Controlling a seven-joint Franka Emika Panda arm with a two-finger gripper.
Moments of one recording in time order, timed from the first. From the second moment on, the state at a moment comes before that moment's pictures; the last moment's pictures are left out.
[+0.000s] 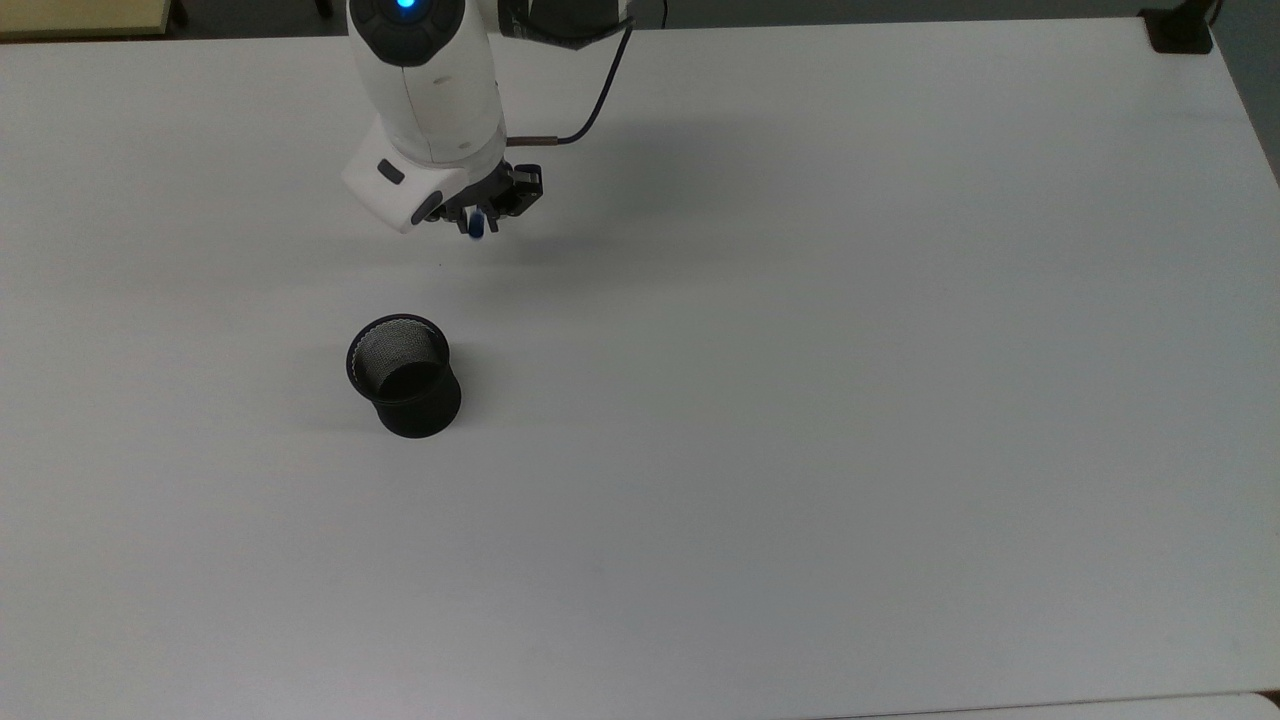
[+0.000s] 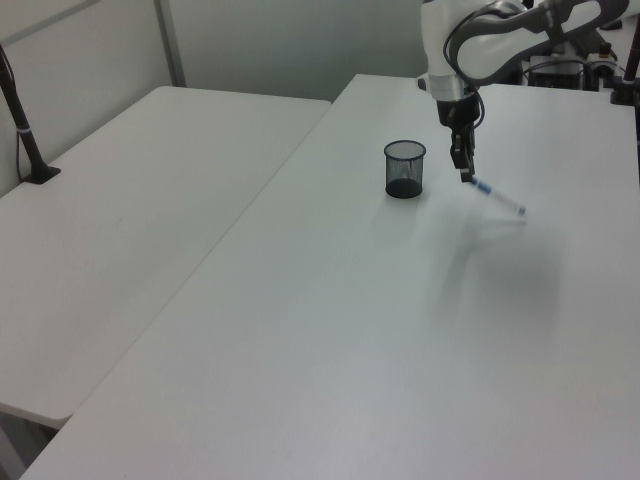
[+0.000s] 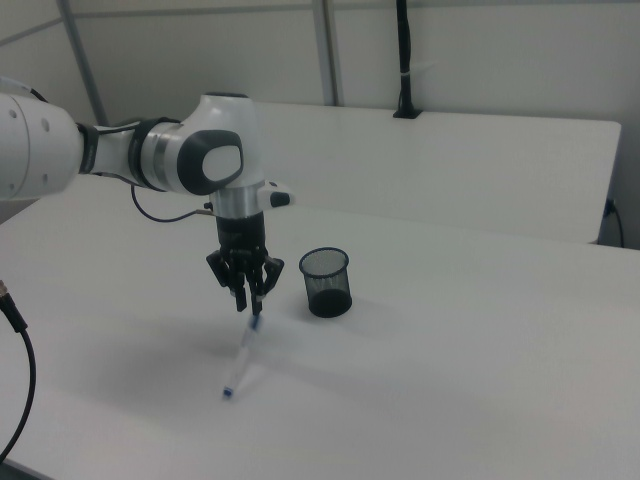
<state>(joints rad) 0.12 0.26 -0.18 -1.81 -0.02 1.87 -0.18</state>
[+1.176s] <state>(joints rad) 0.15 0.16 -0.18 -1.75 -0.03 1.93 -0.07</state>
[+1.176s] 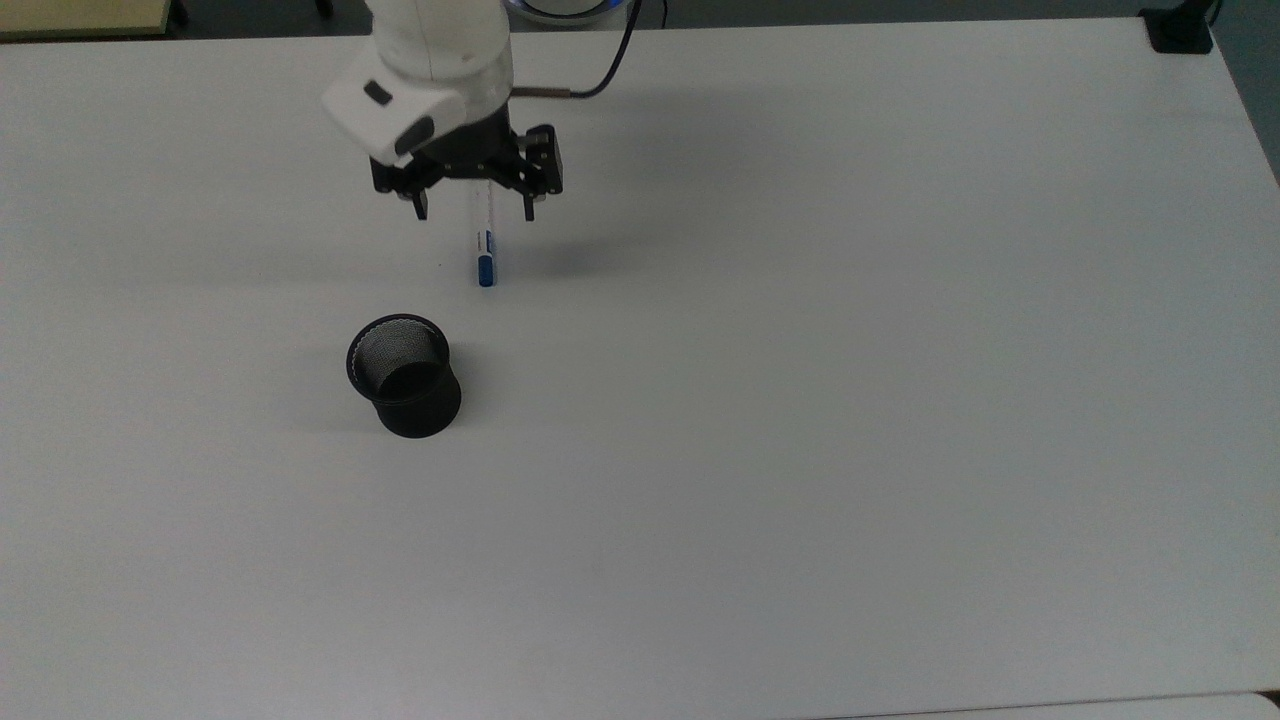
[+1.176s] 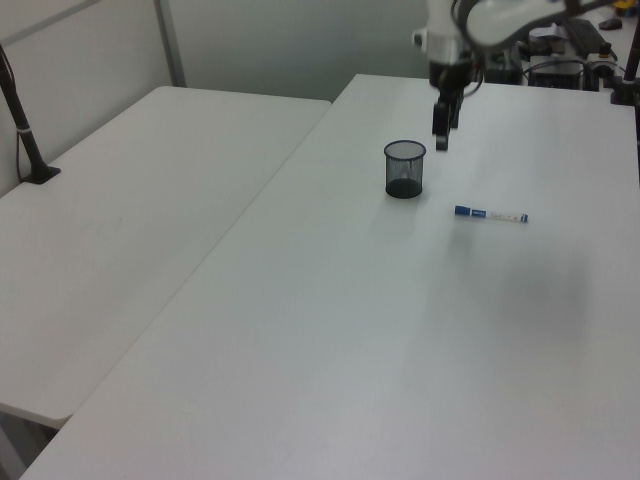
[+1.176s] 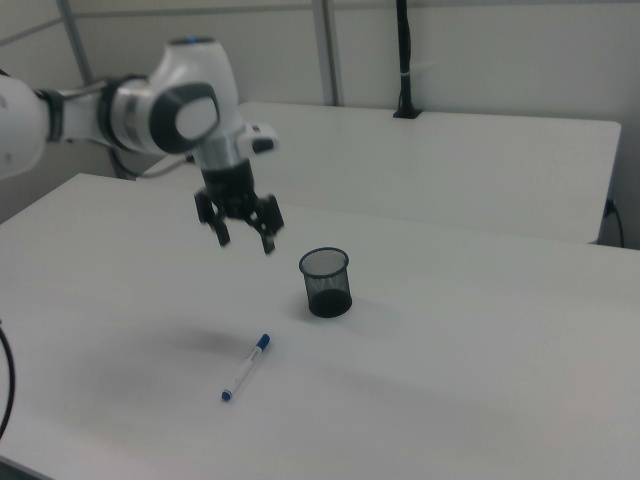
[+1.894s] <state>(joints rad) 0.08 0.01 -0.07 -1.69 -0.03 1.70 0.05</state>
